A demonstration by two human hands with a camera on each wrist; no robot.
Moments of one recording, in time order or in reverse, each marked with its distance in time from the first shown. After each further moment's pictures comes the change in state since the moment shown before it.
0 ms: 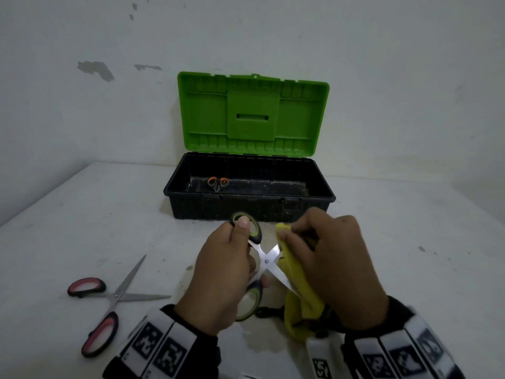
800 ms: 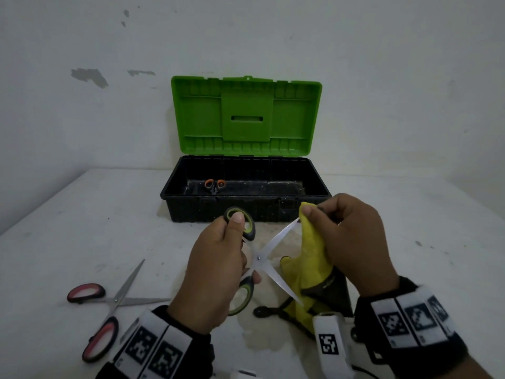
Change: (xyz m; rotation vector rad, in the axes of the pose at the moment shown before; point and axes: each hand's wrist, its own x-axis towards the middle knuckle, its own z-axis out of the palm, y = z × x) left_hand 0.003 0.002 -0.005 0.086 0.017 0.088; right_hand 0.014 0.038 -0.005 0.174 0.155 0.337
